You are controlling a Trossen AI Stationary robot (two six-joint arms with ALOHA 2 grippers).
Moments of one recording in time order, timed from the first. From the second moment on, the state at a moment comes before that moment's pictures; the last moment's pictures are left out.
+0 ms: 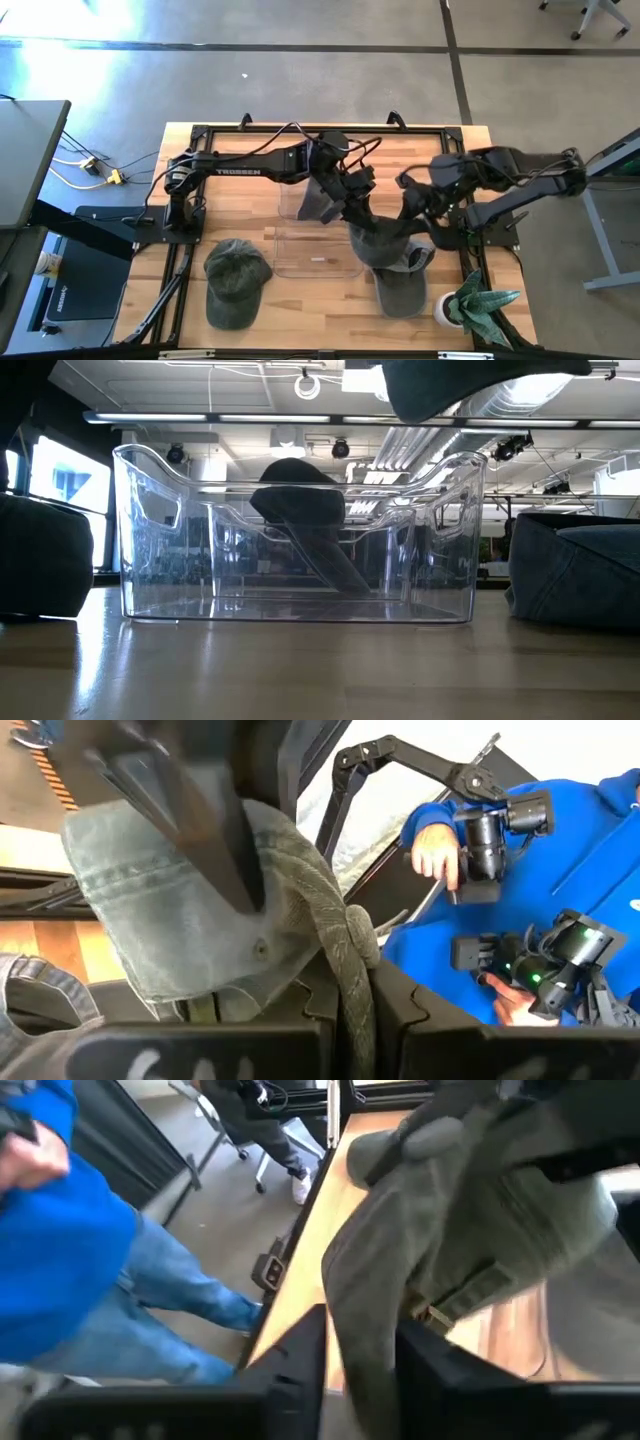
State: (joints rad) left arm 0.07 1.92 1.85 -0.06 0.90 -0.50; right arm 0.17 1.14 1.41 -0.88 -0.34 0.17
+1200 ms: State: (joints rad) left arm 0.07 1.91 1.85 -0.08 0.98 -0.54; right arm 0.03 1.10 1.26 -0.83 -0.70 0.19
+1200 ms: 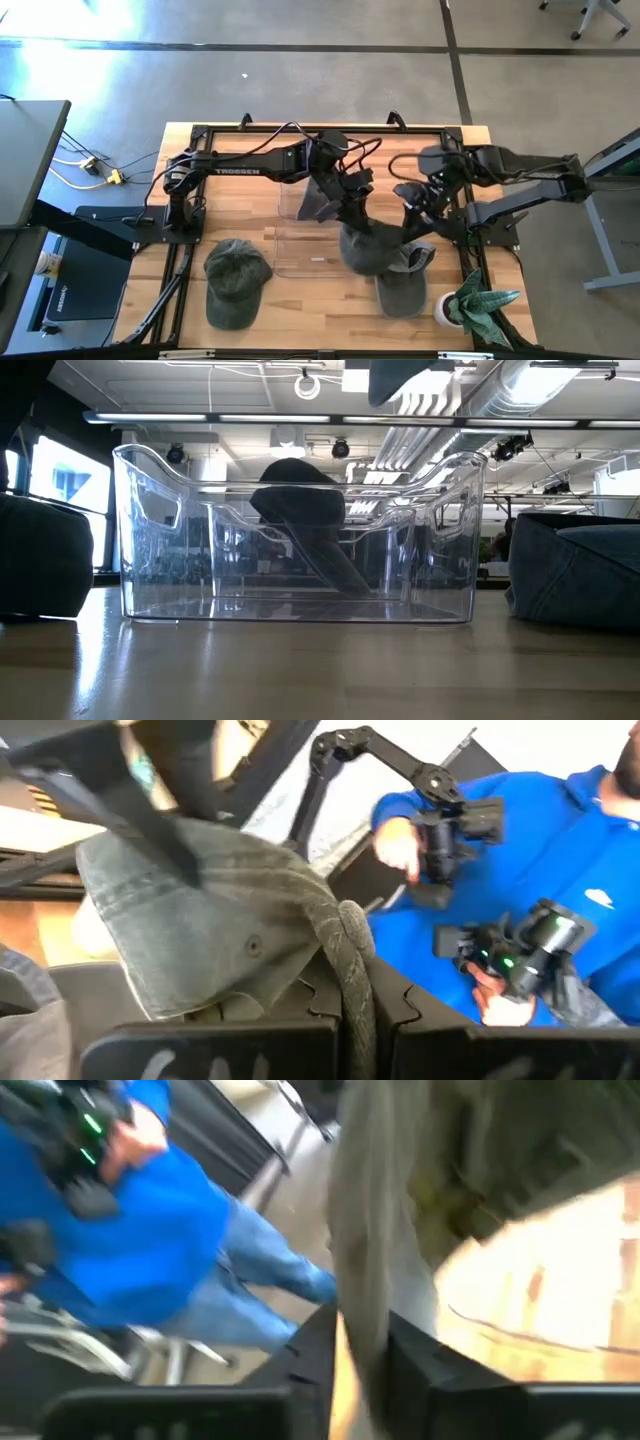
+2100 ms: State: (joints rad) left arm 0.07 1.91 1.85 -0.07 0.99 -0.56; right arm -0.09 1.08 1.26 -0.85 -0.59 0.13
